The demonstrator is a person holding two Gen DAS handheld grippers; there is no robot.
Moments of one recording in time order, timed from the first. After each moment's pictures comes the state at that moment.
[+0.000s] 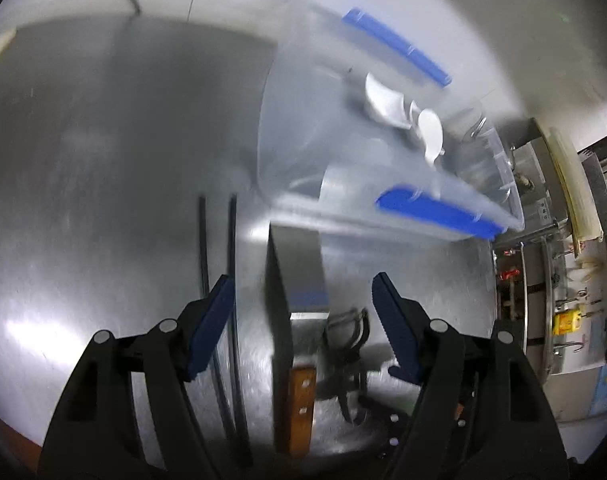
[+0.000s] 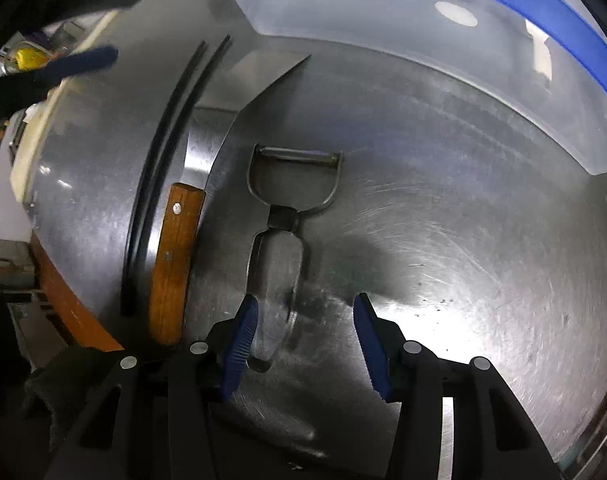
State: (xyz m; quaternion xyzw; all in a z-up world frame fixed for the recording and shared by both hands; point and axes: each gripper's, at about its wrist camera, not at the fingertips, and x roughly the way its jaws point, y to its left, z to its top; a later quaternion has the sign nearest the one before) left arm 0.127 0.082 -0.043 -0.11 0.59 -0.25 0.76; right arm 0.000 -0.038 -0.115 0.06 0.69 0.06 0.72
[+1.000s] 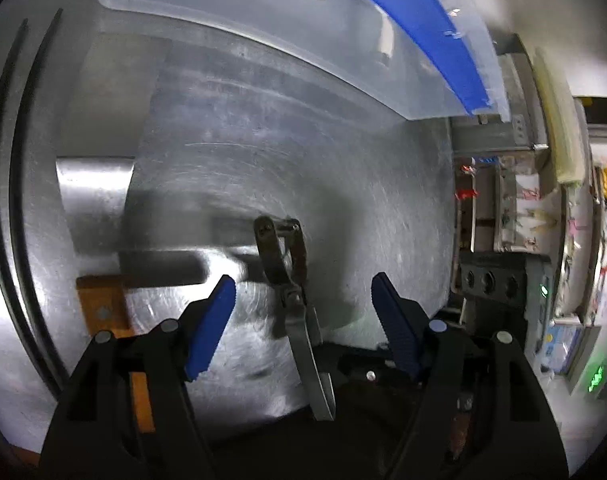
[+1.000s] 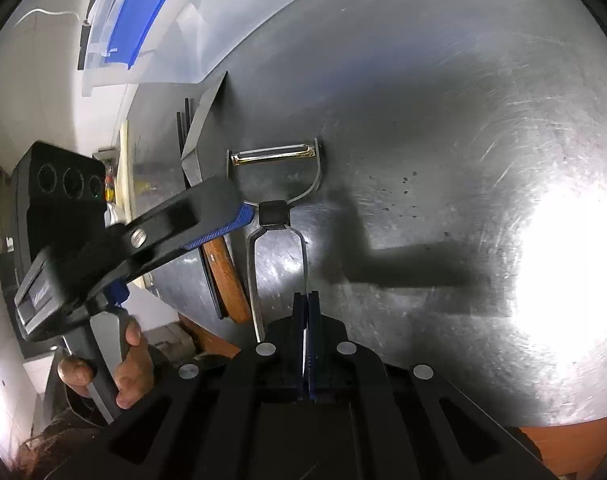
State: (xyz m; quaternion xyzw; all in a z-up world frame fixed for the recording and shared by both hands) left arm 0.064 -0.030 -0.121 -0.13 0.70 -0.33 0.62; right arm -0.040 -0.153 -0.162 0.42 0.65 0.11 0.63
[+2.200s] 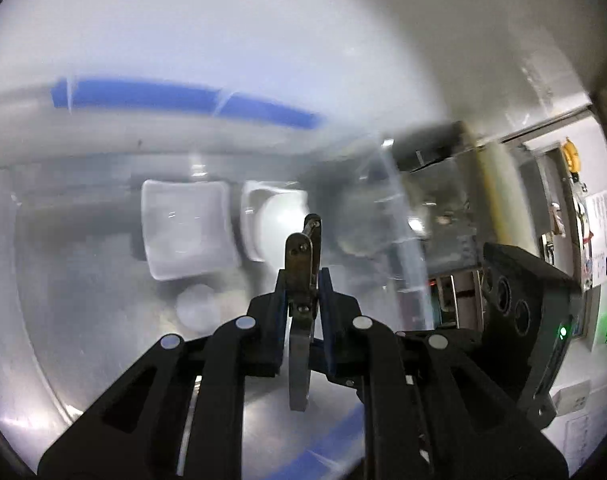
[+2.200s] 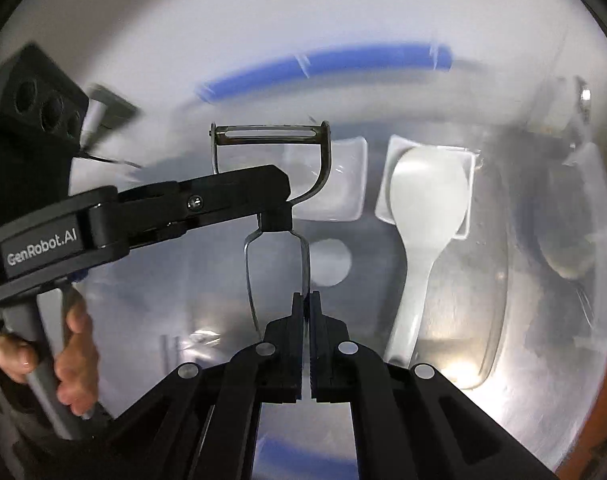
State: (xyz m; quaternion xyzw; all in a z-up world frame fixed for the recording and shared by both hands) left arm 0.325 -0.162 -0.033 -0.11 0.60 -0.45 0.65; right arm 0.188 -0.248 -0.036 0.21 0.61 0.01 0.76
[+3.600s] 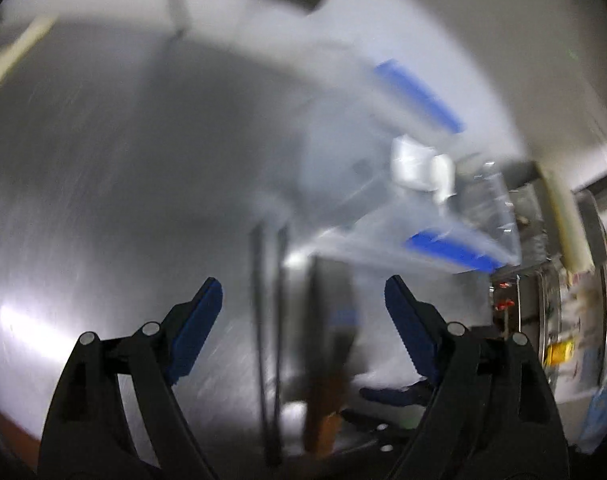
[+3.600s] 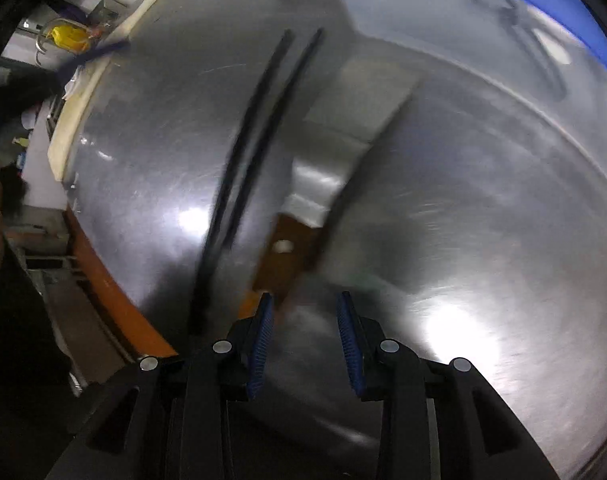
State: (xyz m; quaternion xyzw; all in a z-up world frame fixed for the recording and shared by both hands) left arm 0.131 0.143 -0.039 -0.15 0.56 -0.21 0.78; right arm 0.012 0.002 -0.124 0.09 0.70 0.16 0.69
